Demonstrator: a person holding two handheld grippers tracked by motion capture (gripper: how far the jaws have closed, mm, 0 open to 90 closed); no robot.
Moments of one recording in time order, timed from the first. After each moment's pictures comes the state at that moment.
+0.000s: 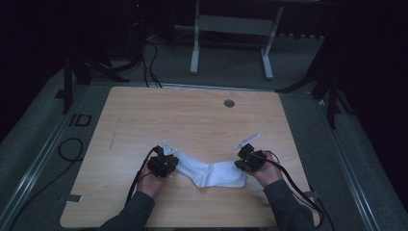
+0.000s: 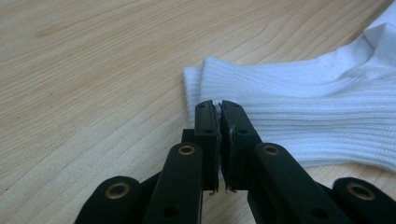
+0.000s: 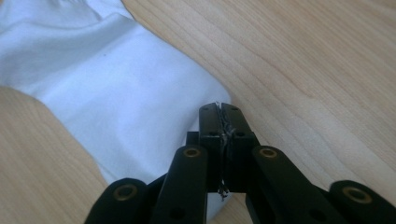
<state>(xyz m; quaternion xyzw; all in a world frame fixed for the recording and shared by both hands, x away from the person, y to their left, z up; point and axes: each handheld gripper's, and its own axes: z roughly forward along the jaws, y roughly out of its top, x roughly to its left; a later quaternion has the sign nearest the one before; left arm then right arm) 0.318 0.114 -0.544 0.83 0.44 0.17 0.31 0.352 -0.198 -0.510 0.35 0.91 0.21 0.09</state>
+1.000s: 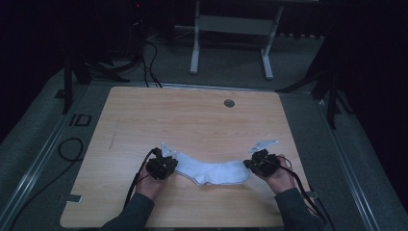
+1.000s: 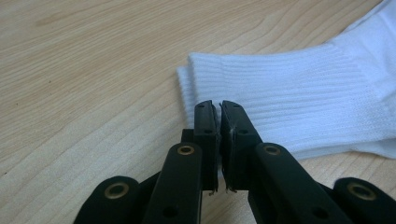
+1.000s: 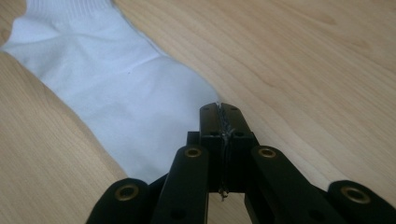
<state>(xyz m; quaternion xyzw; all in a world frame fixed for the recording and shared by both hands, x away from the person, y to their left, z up) 0.312 0.116 -0.544 0.82 0.44 0.17 0.31 0.330 -0.231 -0.498 0.35 0.89 0.27 0.13</state>
